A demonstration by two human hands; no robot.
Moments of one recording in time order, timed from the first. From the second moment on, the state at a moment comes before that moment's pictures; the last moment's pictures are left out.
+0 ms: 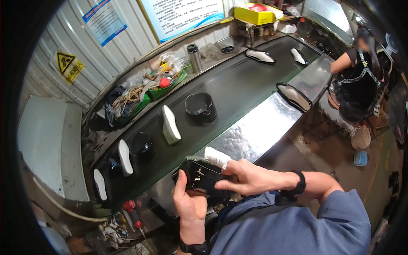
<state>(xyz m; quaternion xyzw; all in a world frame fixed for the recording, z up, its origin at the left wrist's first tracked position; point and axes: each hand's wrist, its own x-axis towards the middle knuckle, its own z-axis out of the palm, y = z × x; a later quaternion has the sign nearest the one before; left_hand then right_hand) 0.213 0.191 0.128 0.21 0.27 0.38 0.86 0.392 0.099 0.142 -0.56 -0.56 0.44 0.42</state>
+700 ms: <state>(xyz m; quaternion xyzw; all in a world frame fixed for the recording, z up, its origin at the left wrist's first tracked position) 0.230 0.202 0.089 0.67 0.35 0.60 0.27 0.347 0.133 0.112 -0.44 -0.35 0.60 0.57</state>
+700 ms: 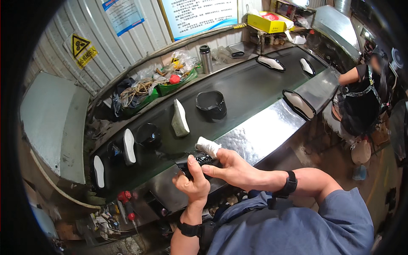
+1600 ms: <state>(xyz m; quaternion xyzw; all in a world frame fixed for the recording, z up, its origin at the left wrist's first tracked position) 0.235 0.320 -0.127 0.49 0.62 0.29 0.54 0.399 0.060 -0.094 -0.54 -0.80 0.13 0.23</state>
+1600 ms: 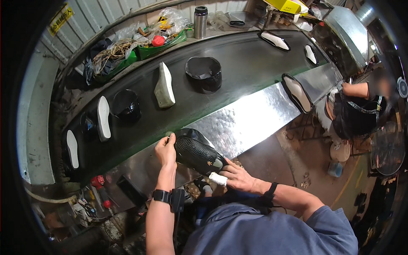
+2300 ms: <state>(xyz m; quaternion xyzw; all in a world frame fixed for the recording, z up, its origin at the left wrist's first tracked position) 0.260 0.277 -0.122 0.64 0.70 0.16 0.29 0.421 0.073 -0.131 -0.55 -0.67 0.33 0.37</state>
